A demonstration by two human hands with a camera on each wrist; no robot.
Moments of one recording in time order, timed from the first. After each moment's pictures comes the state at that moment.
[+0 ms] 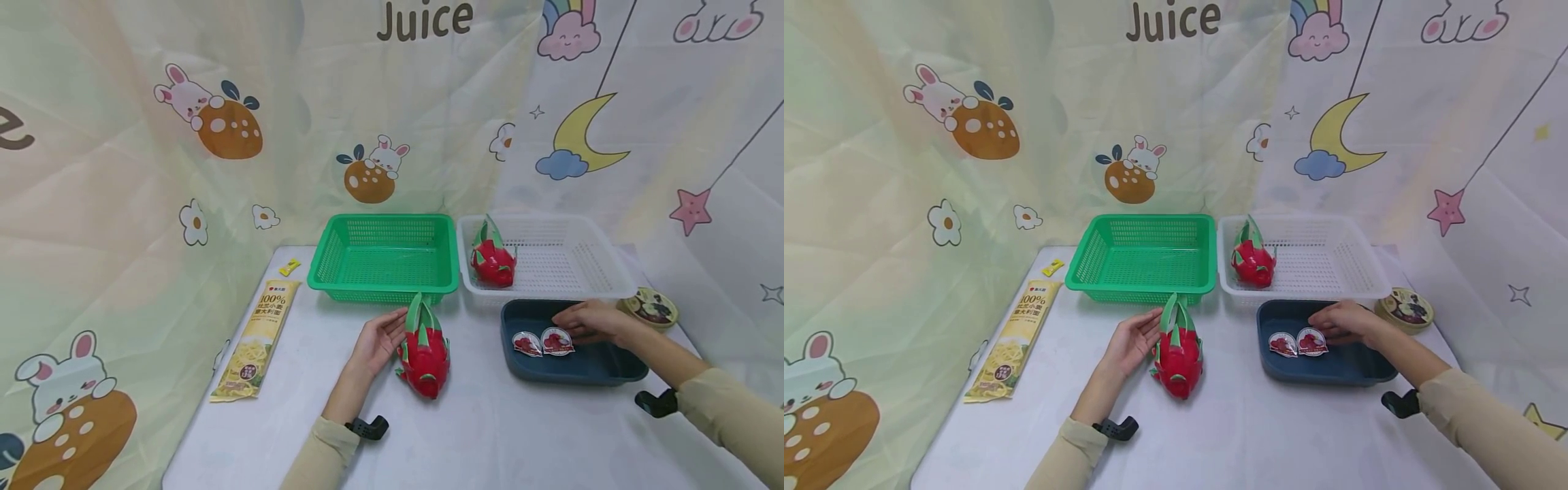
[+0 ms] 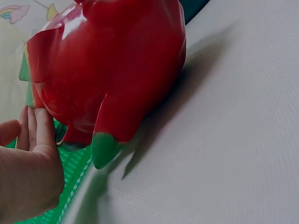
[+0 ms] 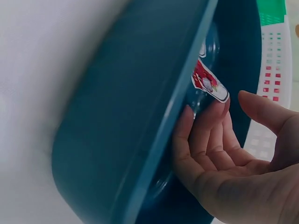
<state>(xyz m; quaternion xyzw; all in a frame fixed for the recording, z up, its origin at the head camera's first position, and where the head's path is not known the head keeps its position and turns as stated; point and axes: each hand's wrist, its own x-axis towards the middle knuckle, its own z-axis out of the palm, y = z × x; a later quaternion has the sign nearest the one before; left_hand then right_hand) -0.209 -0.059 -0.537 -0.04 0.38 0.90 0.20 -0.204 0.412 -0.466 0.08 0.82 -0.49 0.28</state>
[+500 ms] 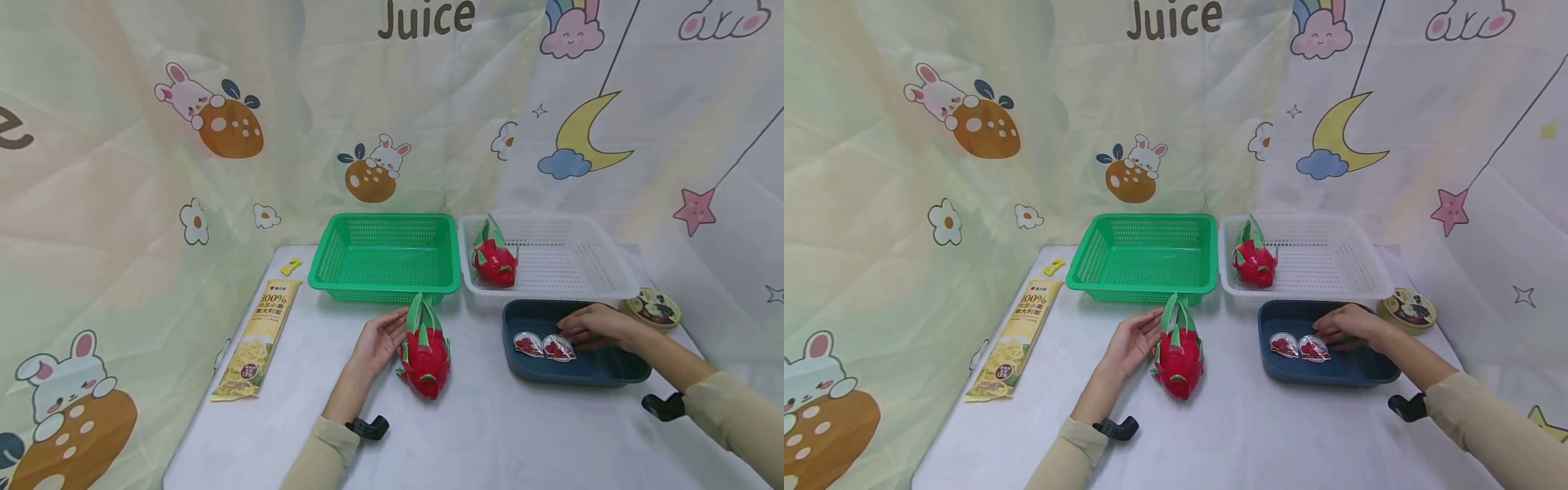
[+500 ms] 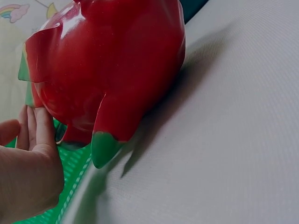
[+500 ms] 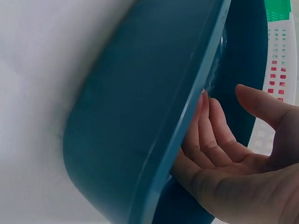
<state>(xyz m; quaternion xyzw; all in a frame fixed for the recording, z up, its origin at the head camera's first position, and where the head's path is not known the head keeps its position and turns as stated) -0.210 -0.060 -0.539 -0.04 0.37 0.91 0.20 -0.201 0.417 -0.470 0.06 0.83 -0.47 0.30</state>
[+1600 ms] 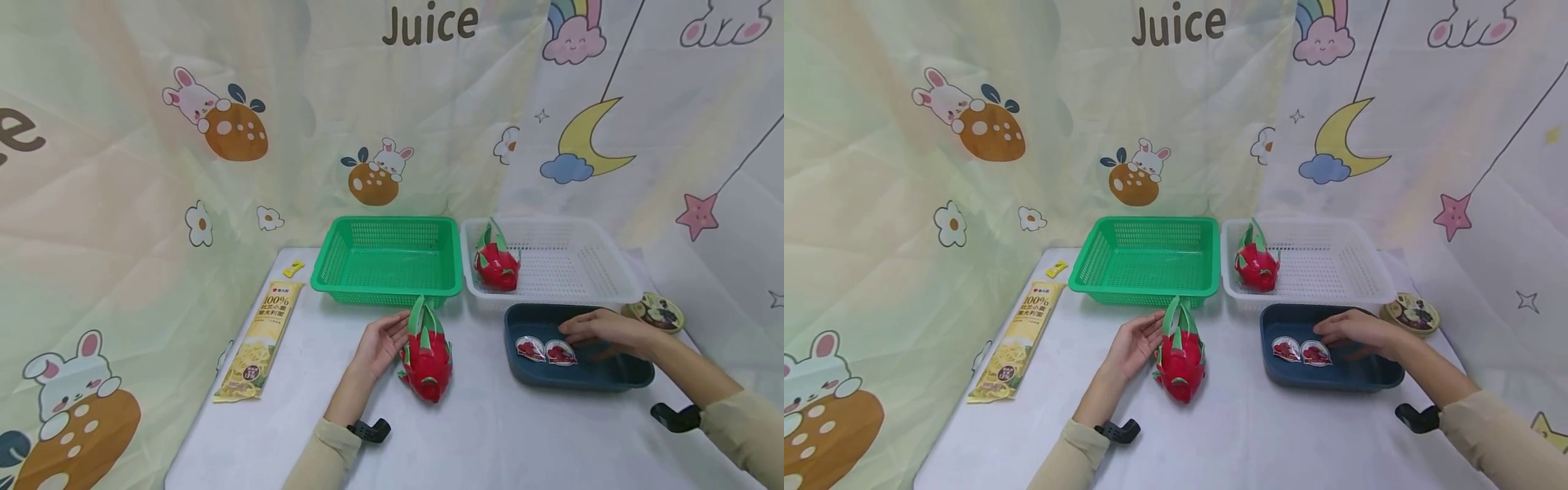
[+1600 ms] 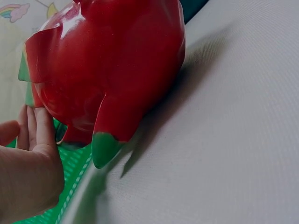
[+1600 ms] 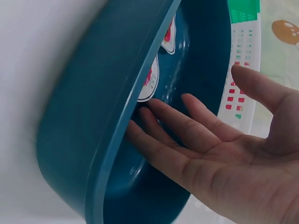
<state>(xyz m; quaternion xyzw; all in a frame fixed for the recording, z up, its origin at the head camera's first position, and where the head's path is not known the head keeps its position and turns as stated) -0.208 -0.060 -0.538 -0.04 0.38 0.90 0.20 -0.183 0.410 -0.445 0.01 0.84 -0.44 0.32</state>
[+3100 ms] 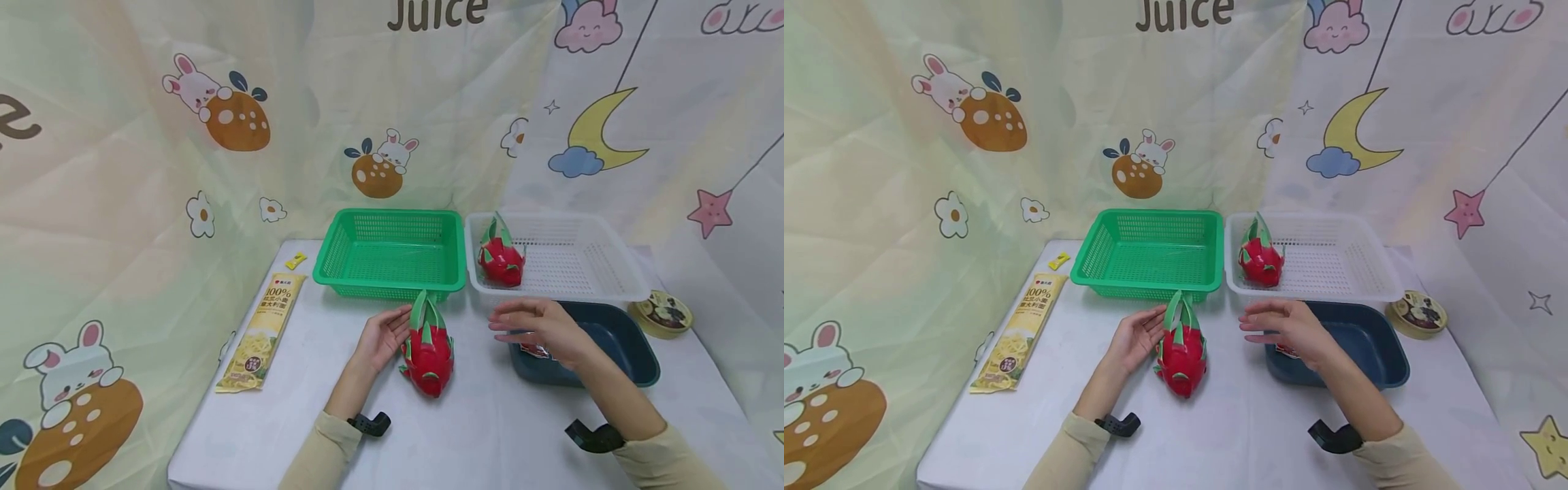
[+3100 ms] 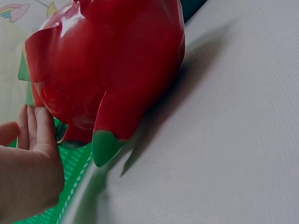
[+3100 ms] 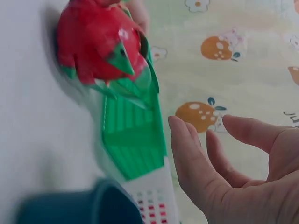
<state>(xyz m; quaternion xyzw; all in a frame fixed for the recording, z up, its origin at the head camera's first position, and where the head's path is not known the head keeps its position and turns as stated) -0.211 -0.060 -0.539 -0.04 0.37 0.90 0.20 -0.159 0.278 -0.432 -0.10 0.71 -0.68 0.18</state>
